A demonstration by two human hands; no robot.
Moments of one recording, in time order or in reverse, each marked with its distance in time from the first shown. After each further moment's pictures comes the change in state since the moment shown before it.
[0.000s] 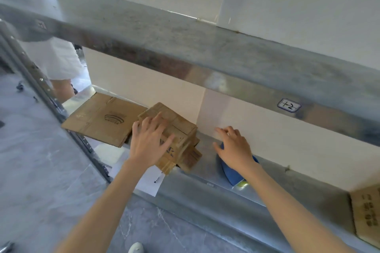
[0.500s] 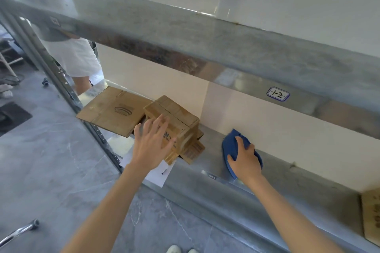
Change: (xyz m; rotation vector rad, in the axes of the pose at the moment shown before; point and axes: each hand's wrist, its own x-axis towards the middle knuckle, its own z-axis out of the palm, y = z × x) left_hand -0.039 0.018 -0.009 -0.024 -0.033 -0.064; right_hand -0.045 0.035 0.037 0.194 -0.169 0.315
